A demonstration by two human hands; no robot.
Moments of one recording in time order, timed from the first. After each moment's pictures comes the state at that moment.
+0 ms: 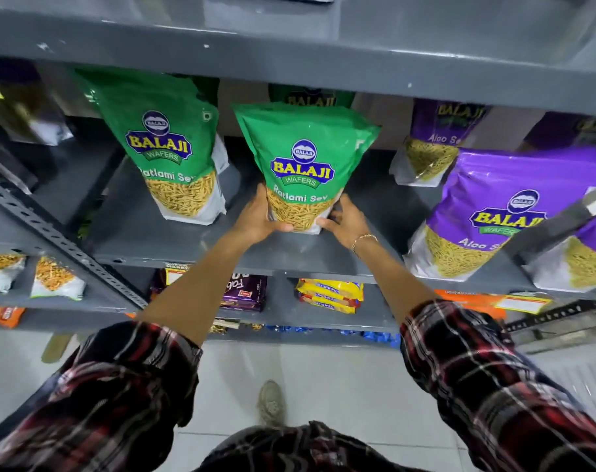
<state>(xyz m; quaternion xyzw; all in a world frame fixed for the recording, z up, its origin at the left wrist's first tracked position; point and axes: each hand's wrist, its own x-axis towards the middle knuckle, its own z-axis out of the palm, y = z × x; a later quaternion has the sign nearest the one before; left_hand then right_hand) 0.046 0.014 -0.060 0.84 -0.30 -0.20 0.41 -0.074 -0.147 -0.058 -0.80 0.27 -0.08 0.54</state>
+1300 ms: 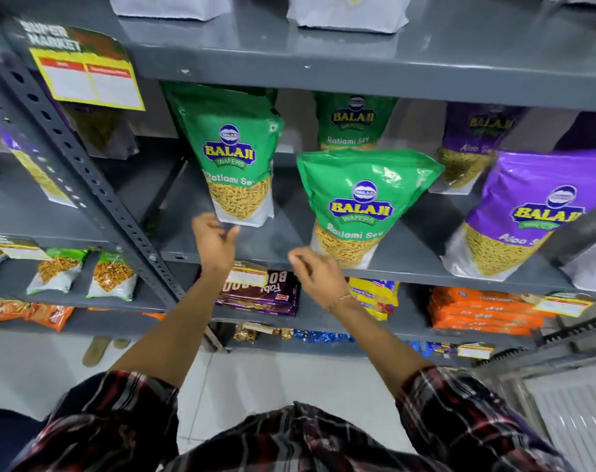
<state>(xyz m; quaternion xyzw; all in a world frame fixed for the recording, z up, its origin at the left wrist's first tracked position) 0.047 0.168 -0.072 0.77 -0.07 0.03 0.64 -0.099 0.022 -0.068 -0.92 0.08 -0.18 0.33</state>
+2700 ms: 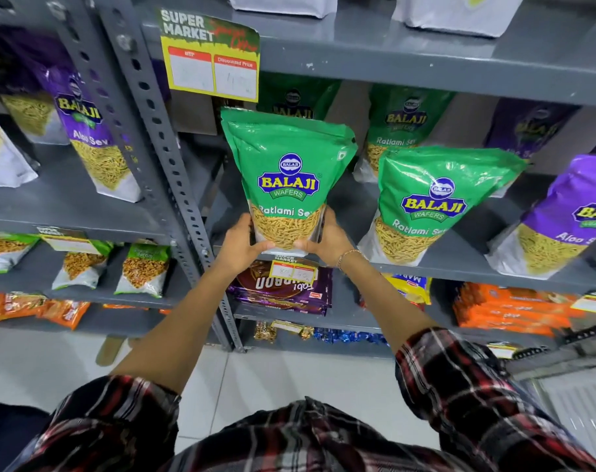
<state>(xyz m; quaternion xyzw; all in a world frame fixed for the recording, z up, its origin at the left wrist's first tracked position) 0.104 0.257 -0.081 0.84 -0.27 -0.14 0.45 -0.011 0.091 -0.031 -0.84 0.22 -0.04 0.49</state>
